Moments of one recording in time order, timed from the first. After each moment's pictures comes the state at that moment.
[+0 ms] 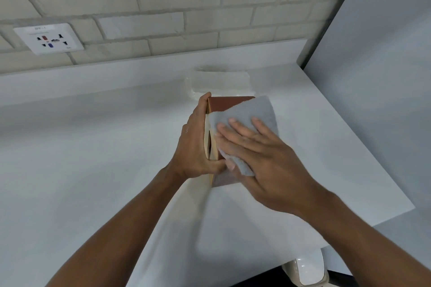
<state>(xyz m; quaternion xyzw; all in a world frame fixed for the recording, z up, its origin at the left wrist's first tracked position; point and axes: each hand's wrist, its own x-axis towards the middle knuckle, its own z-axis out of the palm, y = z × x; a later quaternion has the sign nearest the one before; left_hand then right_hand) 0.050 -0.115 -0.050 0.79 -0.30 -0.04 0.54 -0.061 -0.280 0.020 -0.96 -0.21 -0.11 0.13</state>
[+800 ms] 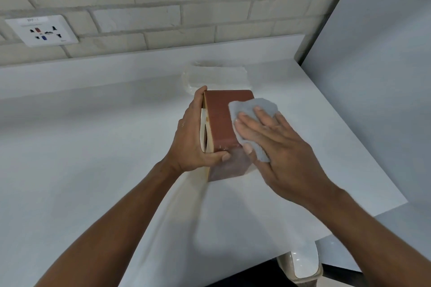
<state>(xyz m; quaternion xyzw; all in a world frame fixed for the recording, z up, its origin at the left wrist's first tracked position) 0.048 -0.117 -0.045 0.79 -0.30 -0.05 0.53 -0.072 -0.304 0.013 -0.97 -0.13 -0.16 0.14</state>
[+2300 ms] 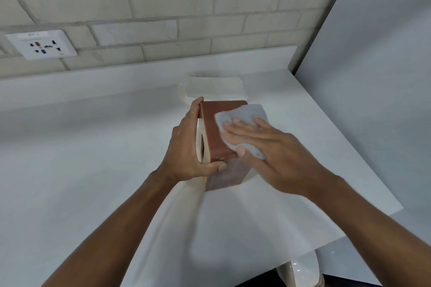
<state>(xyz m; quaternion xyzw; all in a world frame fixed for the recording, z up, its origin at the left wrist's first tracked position) 0.051 -0.112 -0.044 0.80 -0.31 -0.04 0.51 -0.054 -0.311 0.040 -0.96 -0.18 -0.04 0.22</state>
